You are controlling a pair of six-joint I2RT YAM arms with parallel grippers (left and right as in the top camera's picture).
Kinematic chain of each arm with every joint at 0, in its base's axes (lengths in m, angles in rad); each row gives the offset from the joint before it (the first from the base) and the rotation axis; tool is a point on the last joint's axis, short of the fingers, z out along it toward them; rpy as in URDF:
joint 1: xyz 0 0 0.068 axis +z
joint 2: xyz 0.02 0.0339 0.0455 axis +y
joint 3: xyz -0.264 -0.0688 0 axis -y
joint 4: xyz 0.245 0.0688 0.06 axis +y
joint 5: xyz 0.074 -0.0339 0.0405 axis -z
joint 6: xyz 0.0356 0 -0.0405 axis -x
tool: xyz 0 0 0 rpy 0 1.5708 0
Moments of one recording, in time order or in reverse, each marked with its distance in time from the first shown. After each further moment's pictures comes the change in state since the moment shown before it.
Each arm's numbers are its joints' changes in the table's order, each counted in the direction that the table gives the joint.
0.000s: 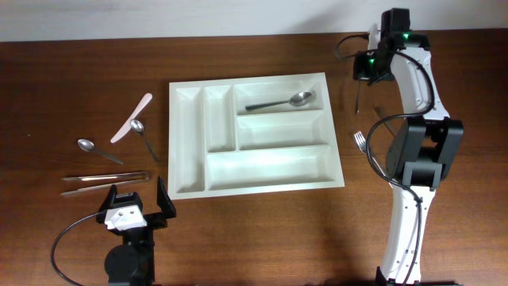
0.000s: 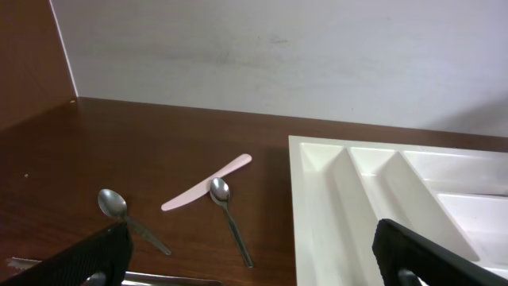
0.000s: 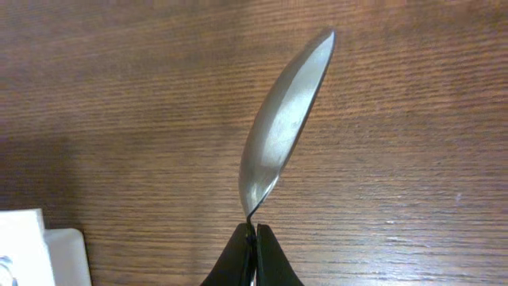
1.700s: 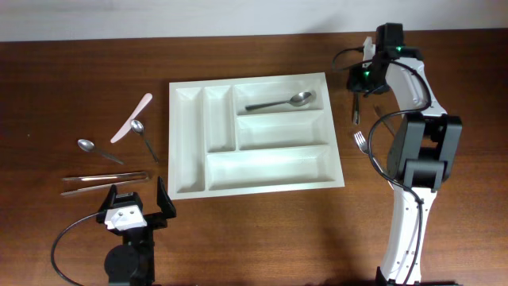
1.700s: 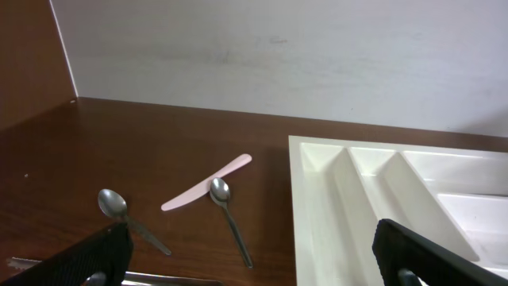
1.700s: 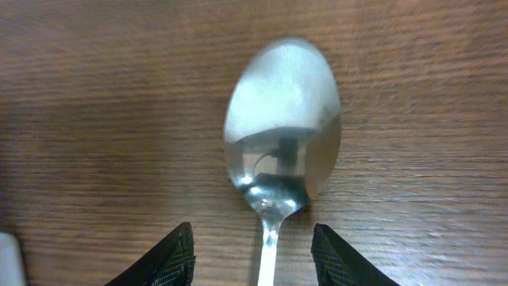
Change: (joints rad) left arm 0.000 0.000 0.000 0.000 0.000 0.000; right arm 0.000 -0.022 -0.208 -0.159 -0.004 0.016
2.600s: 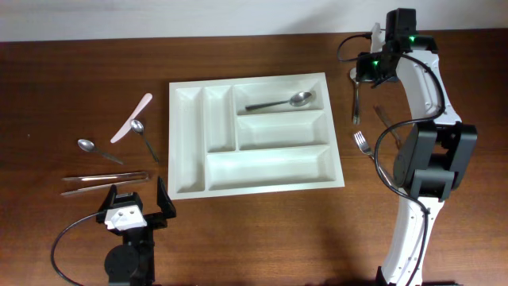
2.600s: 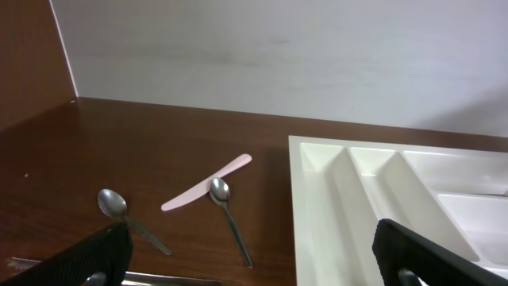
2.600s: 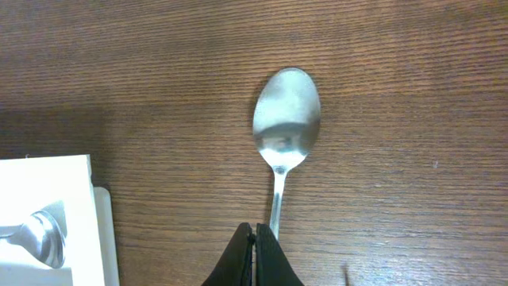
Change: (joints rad) left arm 0.000 0.000 0.000 0.000 0.000 0.000; right arm 0.000 -0.141 0.000 0.080 -0.004 0.012
